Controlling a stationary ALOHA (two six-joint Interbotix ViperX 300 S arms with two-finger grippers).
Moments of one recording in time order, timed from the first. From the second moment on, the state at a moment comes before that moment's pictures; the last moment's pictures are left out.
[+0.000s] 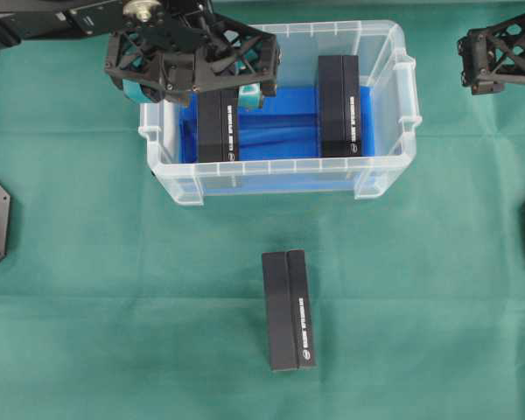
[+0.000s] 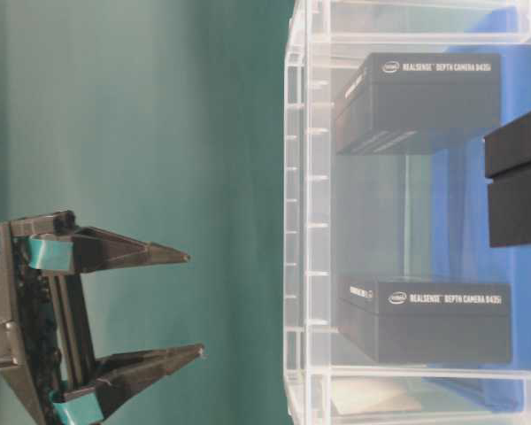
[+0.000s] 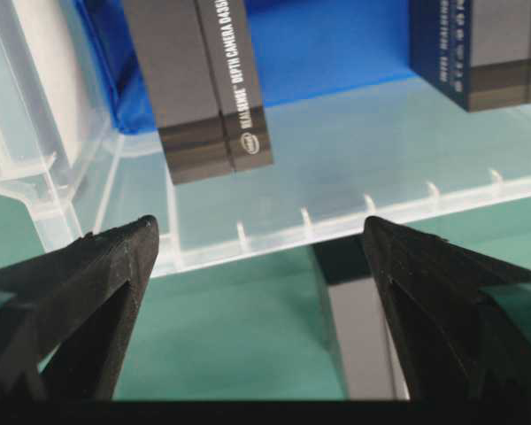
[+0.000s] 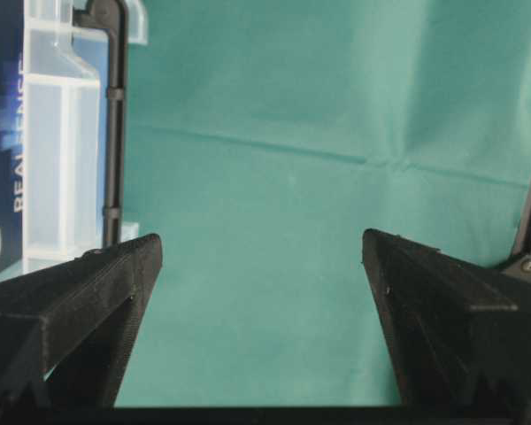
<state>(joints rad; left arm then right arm) 0.22 0.08 -0.18 0.06 1.43 -1.26 -0.35 -0.49 0.45 -0.29 1.36 1.29</state>
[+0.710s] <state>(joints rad) 0.23 0.07 0.00 0.09 1.29 -1.29 -0.35 -0.49 0.45 -0.30 1.35 1.27</state>
